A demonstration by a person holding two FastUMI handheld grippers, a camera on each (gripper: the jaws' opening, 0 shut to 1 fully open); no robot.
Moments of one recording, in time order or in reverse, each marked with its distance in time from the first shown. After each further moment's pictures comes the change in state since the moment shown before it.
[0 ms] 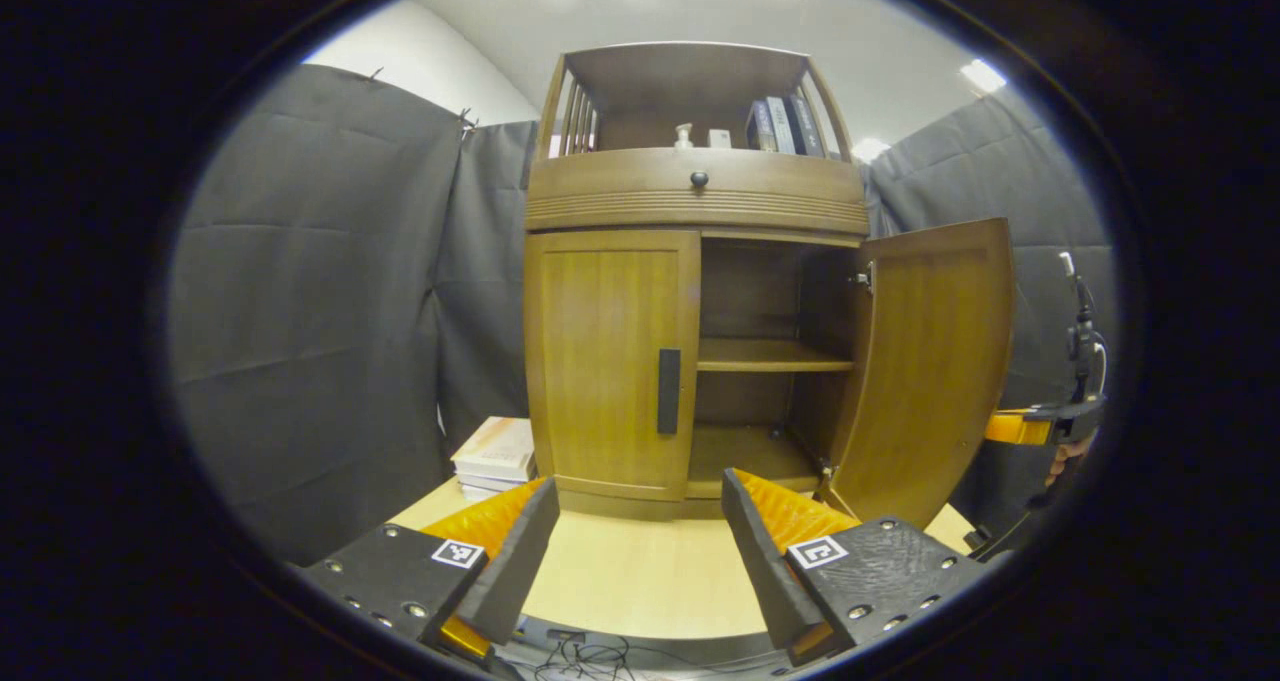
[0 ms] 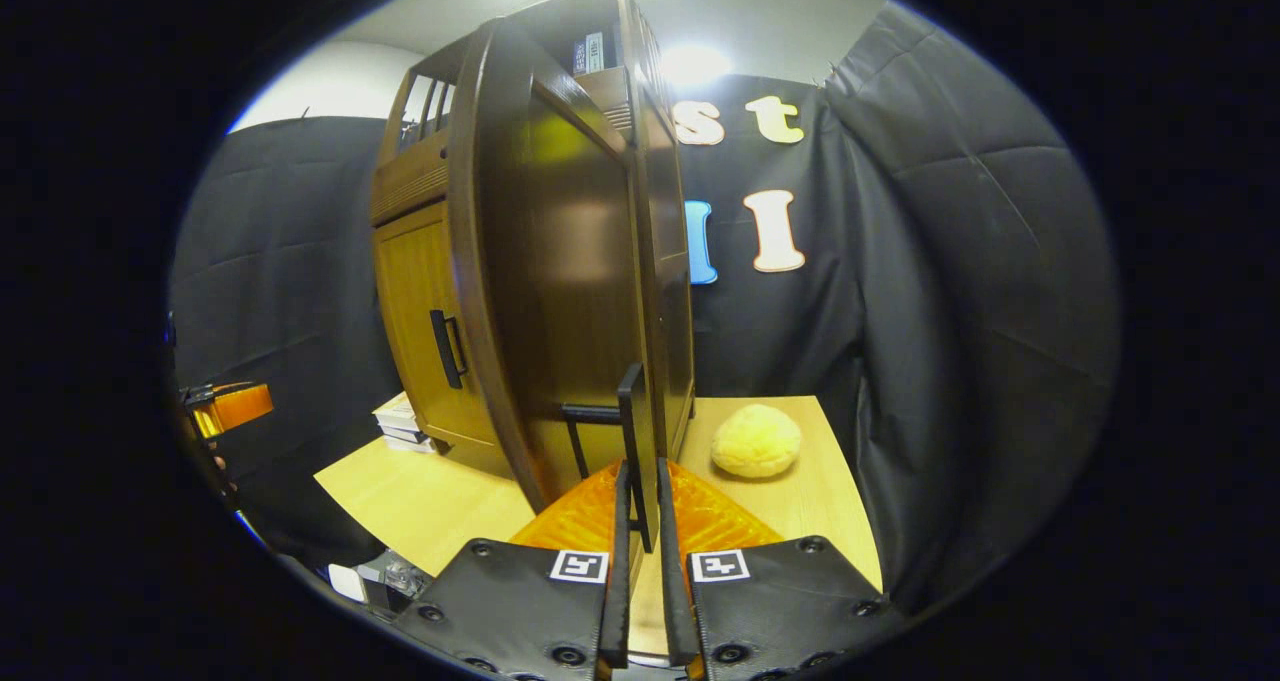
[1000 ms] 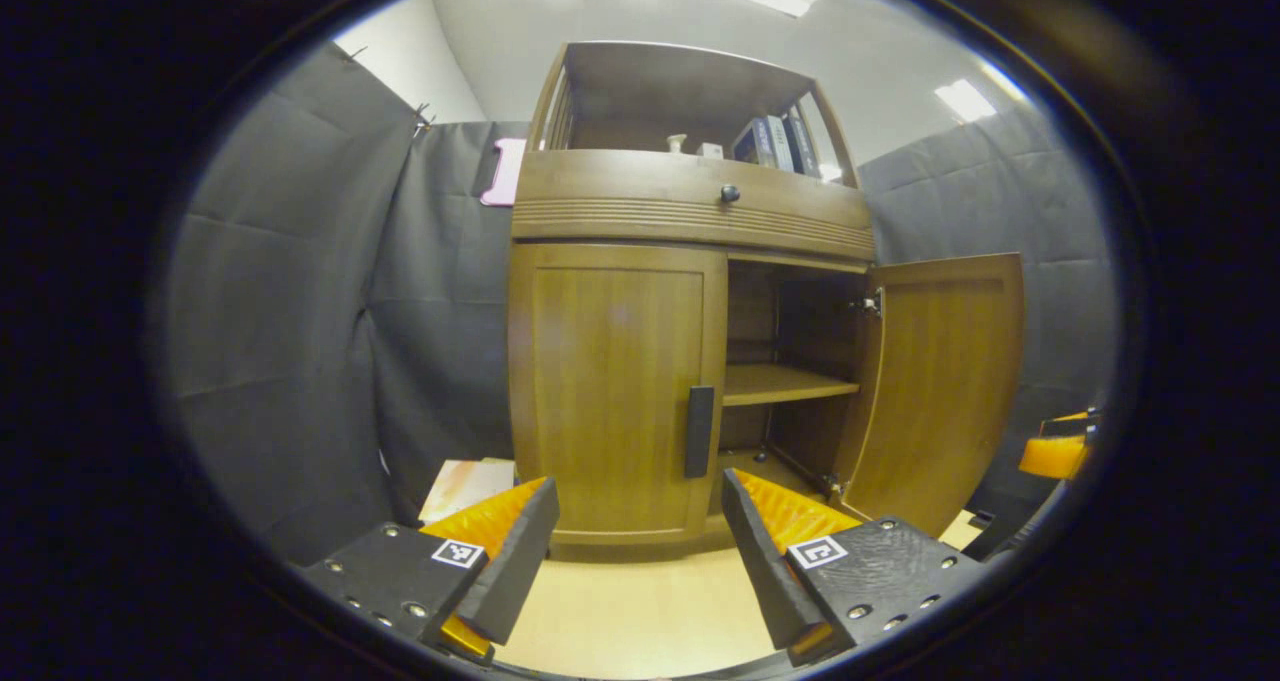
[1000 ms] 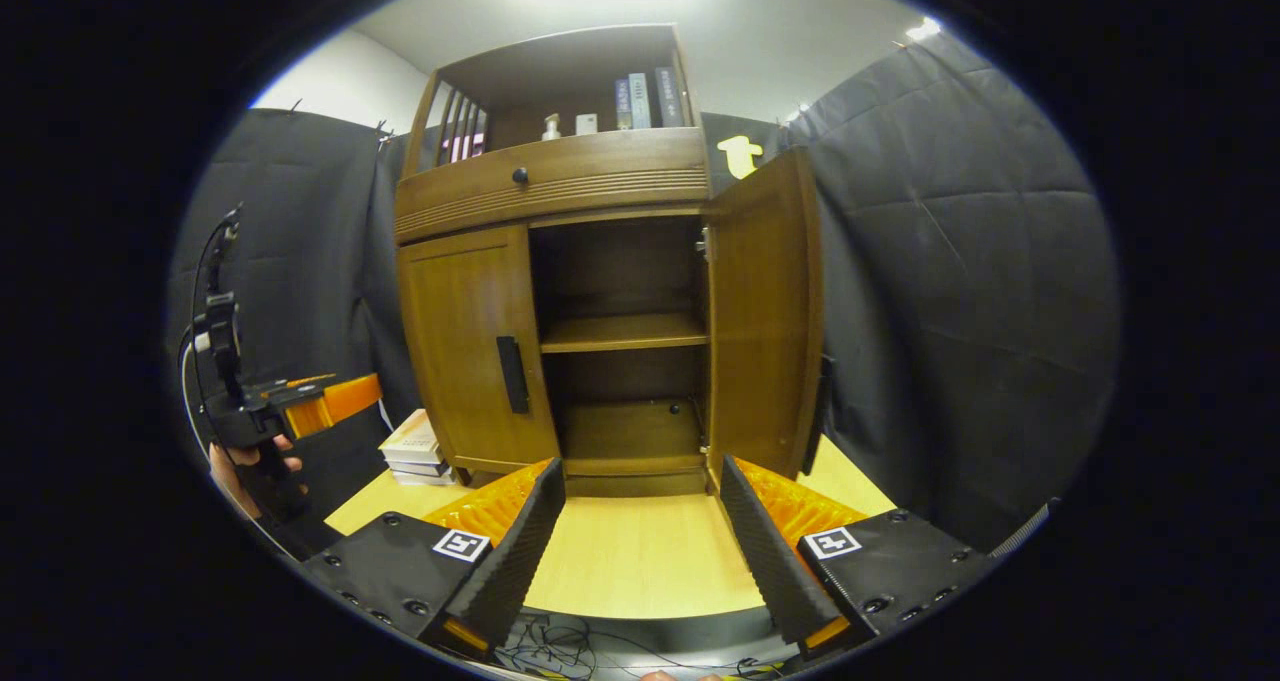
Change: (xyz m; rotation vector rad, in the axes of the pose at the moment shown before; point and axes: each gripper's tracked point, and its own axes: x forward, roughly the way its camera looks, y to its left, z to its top) left arm 0.019 -0.018 0.018 0.011 -0.086 -0.243; right arm -0.011 0.028 0.007 0.016 -0.079 -0.176
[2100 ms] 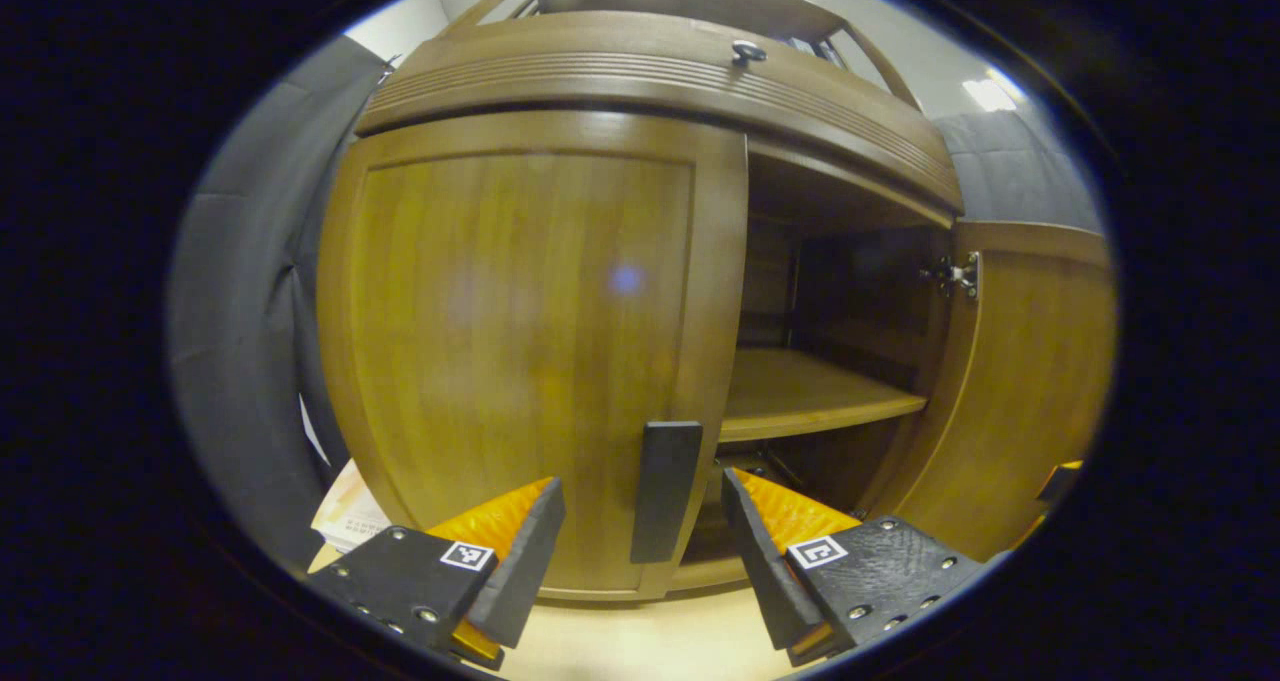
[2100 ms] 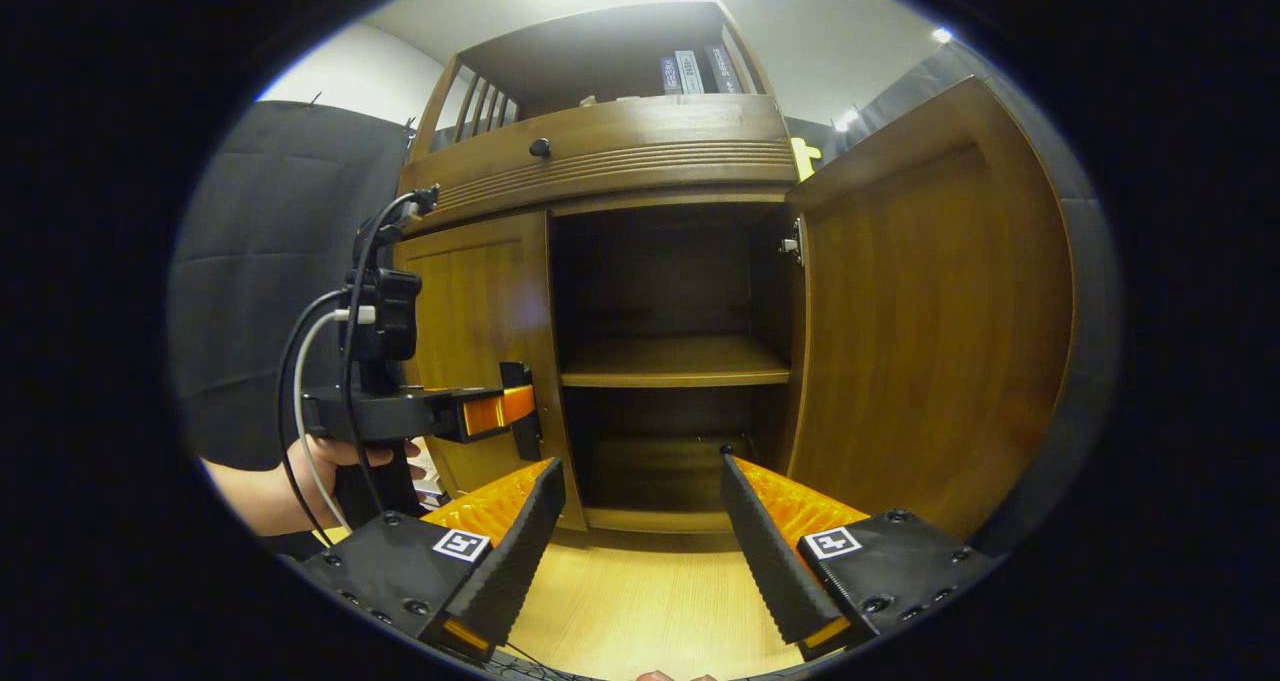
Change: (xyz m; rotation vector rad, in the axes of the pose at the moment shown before) left arm 0.026 -0.016 -0.016 -0.040 0.143 0.004; right arm 0.046 0.017 0.011 -0.017 -0.068 0.119
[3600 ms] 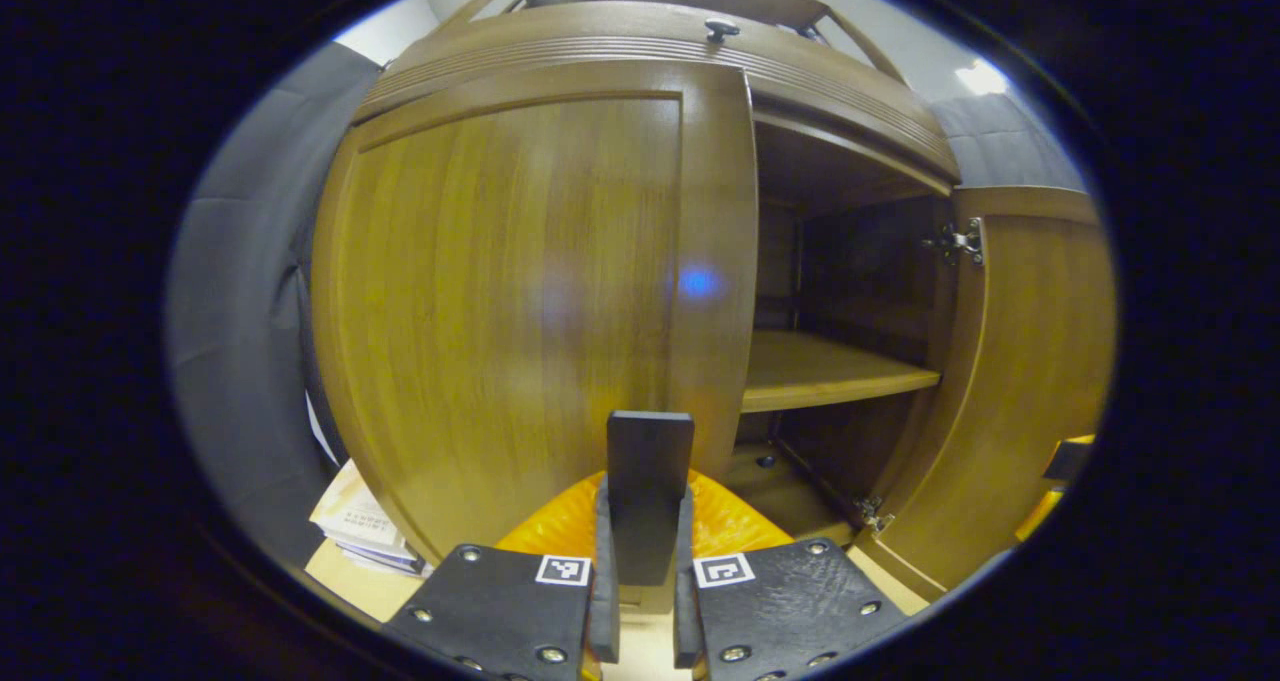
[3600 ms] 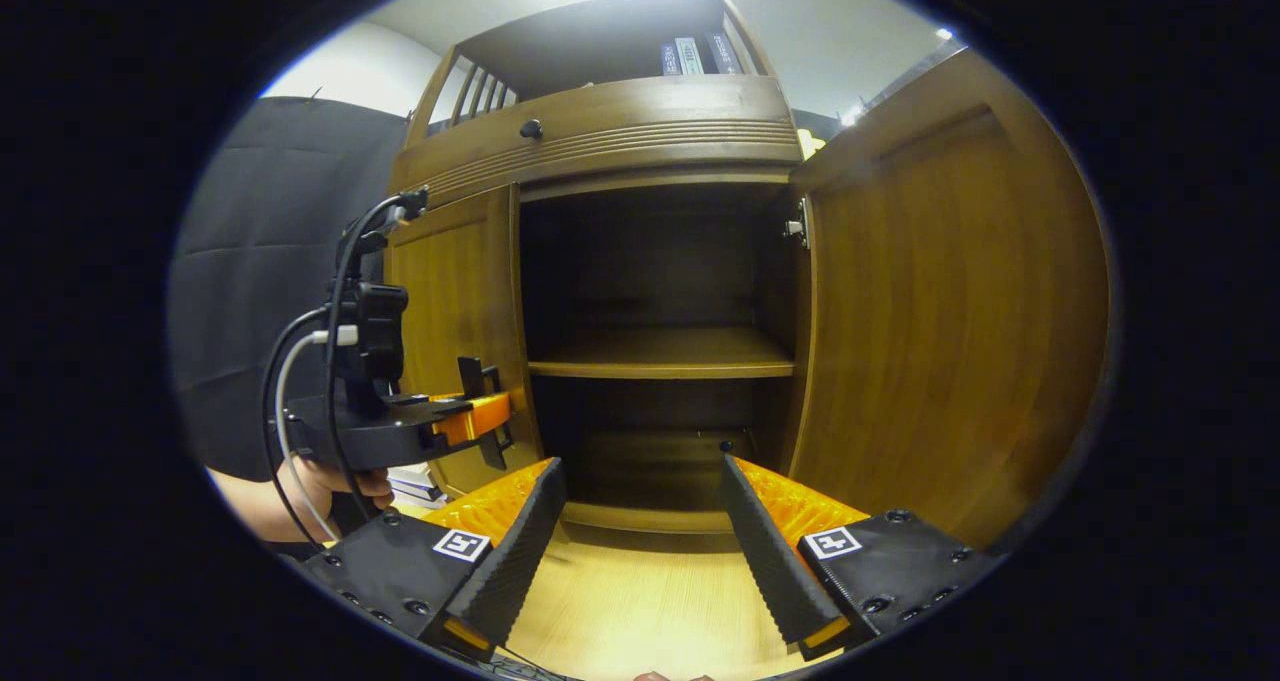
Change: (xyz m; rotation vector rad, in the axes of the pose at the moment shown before) left arm 0.007 0.006 0.002 0.009 -0.006 0.018; right arm 0.007 -0.010 -0.007 -0.025 0.000 0.006
